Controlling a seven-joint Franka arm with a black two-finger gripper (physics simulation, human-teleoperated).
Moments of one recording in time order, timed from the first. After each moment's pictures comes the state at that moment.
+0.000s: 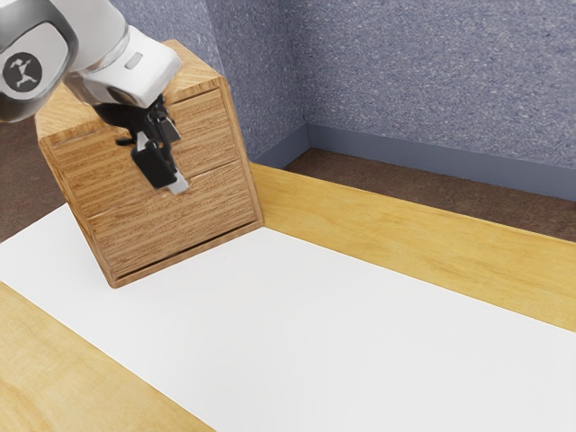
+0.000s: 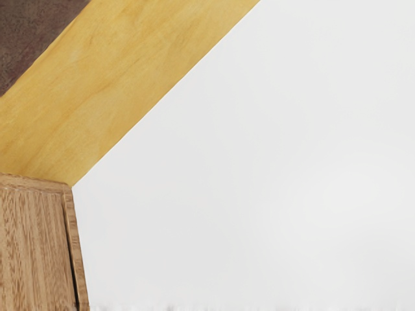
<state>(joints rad) 0.13 -0.24 -0.07 -1.64 0.11 1.77 0.79</state>
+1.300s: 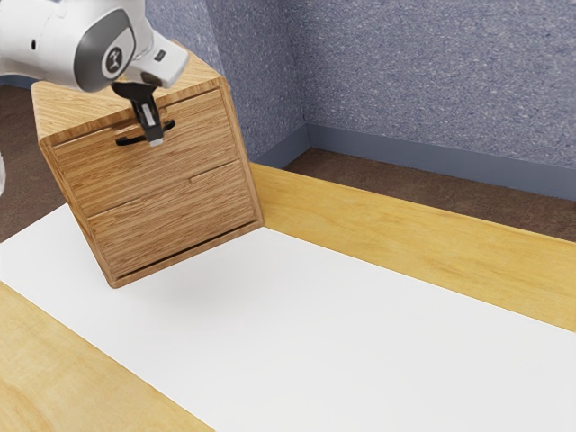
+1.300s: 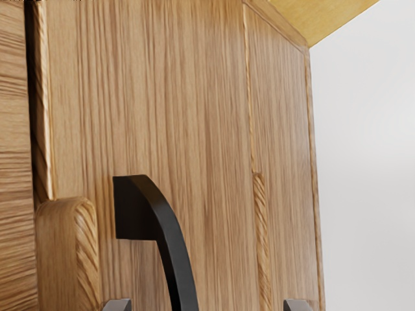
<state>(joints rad) 0.21 0.33 0.12 -1.08 0.29 1.75 0.83</state>
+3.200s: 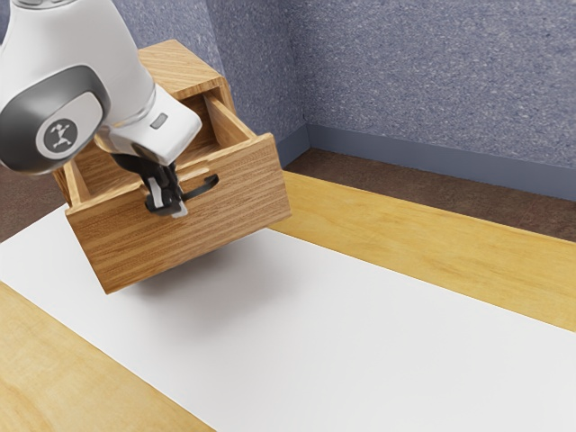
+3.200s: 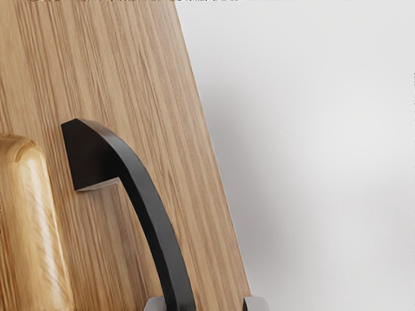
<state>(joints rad) 0.10 -0.28 -0.05 -1.82 0.24 1.84 0.75</state>
